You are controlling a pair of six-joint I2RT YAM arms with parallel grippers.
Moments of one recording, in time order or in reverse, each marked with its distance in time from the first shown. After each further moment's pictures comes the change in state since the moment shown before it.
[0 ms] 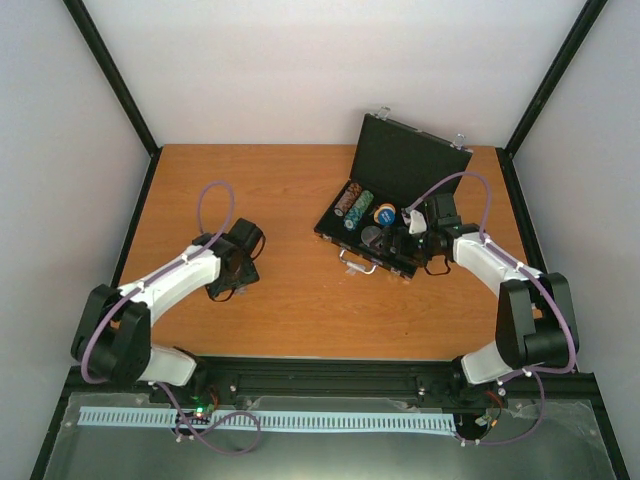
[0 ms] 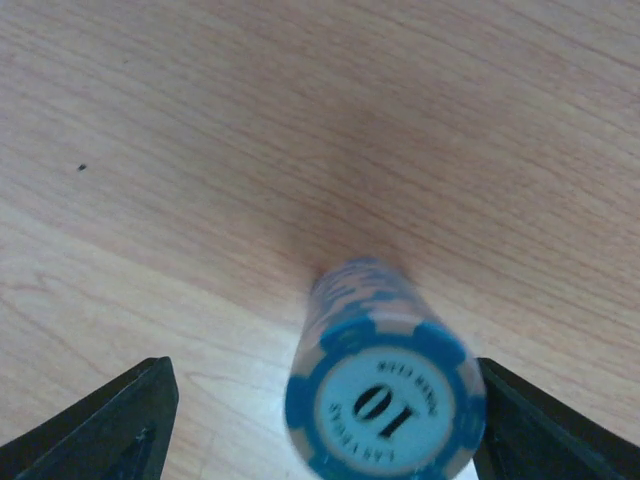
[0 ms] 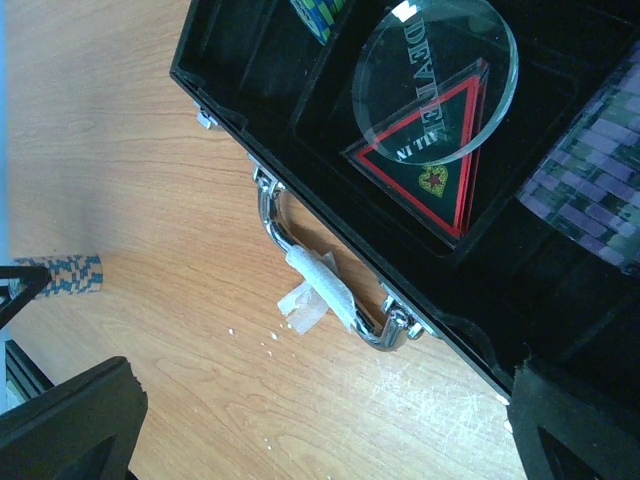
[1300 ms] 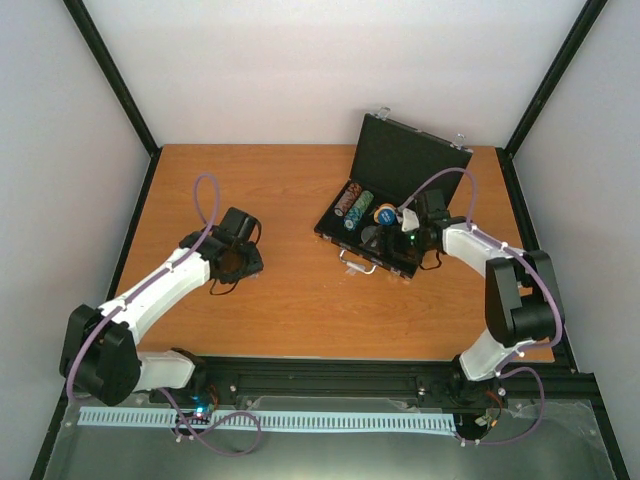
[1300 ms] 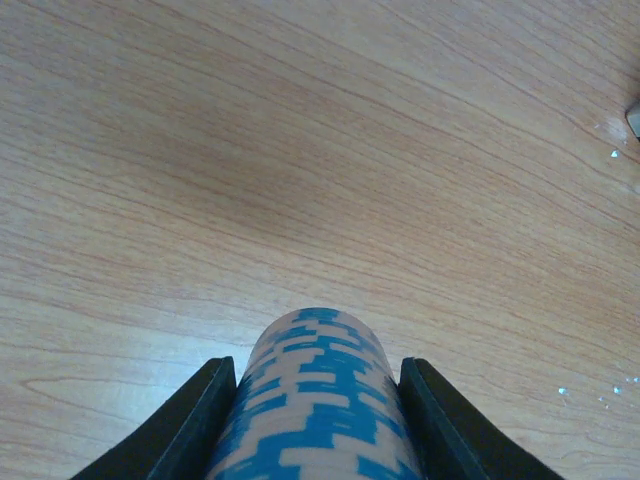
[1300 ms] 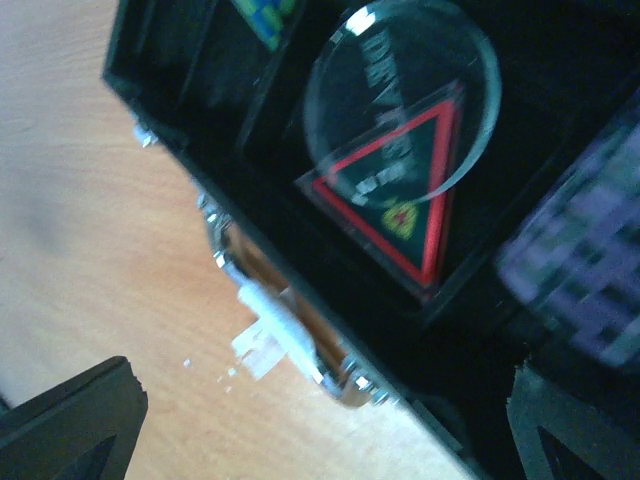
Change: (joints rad) left arm 0.007 -0.089 0.050 0.109 0.200 0.041; right arm 0.024 0.125 0.056 0.011 0.022 -0.023
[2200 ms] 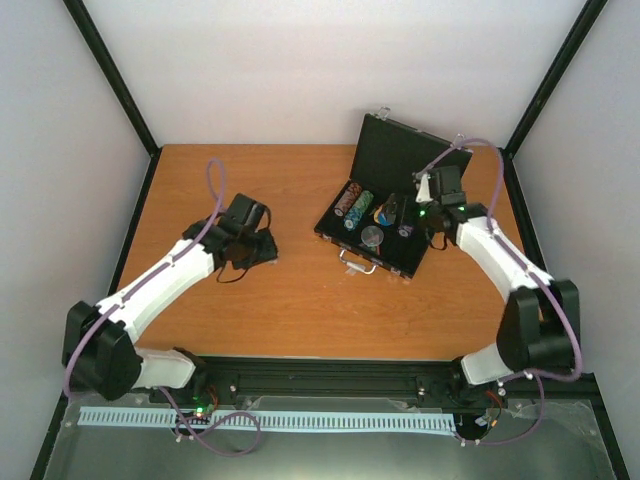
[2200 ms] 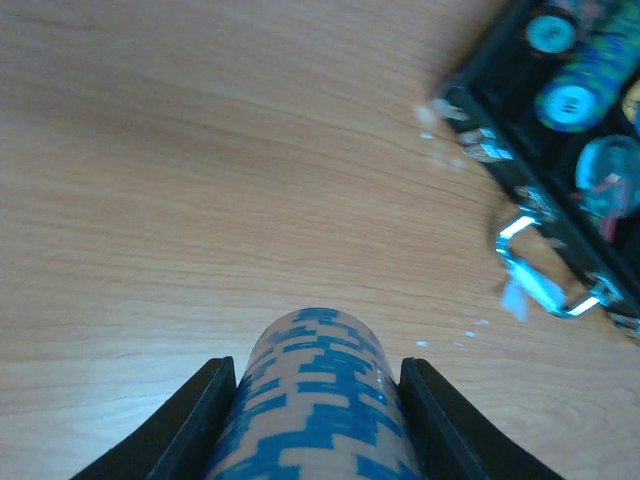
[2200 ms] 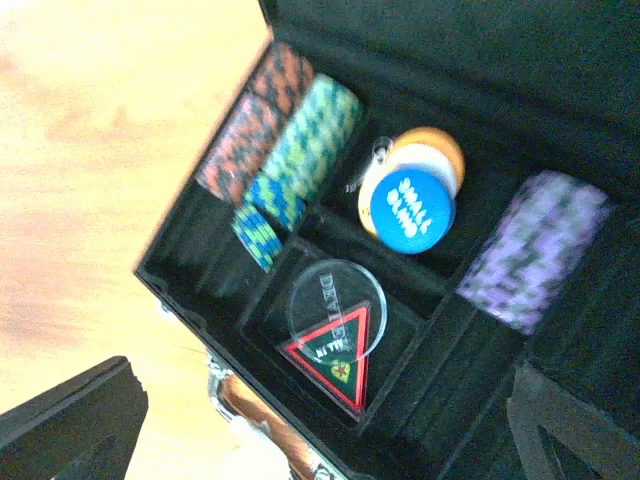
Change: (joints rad) left arm -0.045 -0.002 0.109 -0.005 0.103 0.049; right arm -0.002 -0.072 0.153 -0.015 0.303 0.003
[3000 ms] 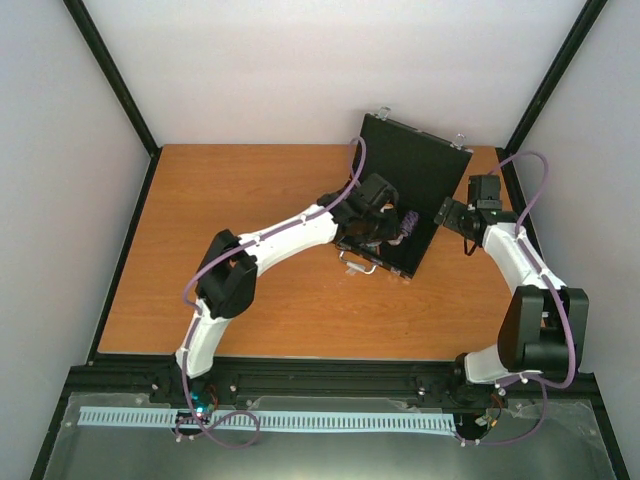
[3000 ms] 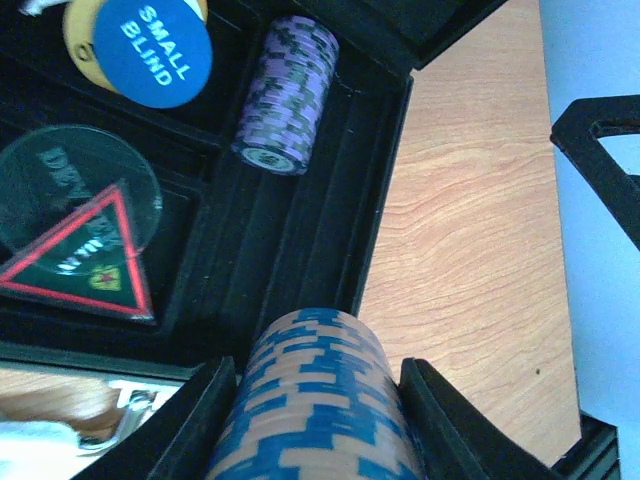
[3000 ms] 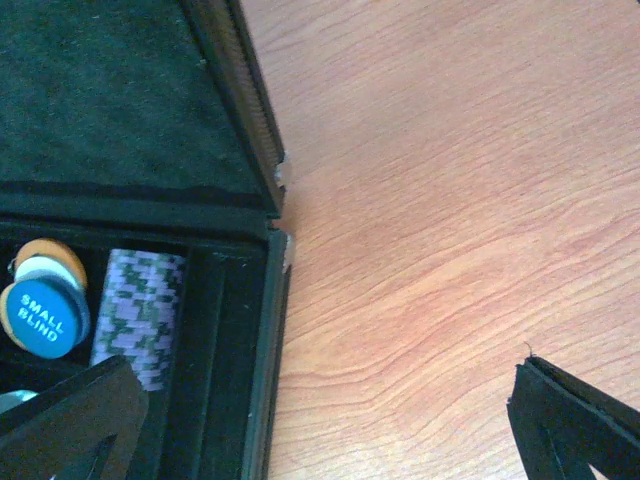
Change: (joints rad) left arm -0.395 0.837 0.859 0.191 0.108 -0.051; right arm -0.251 -0.098 -0.071 -0.054 0.340 0.051
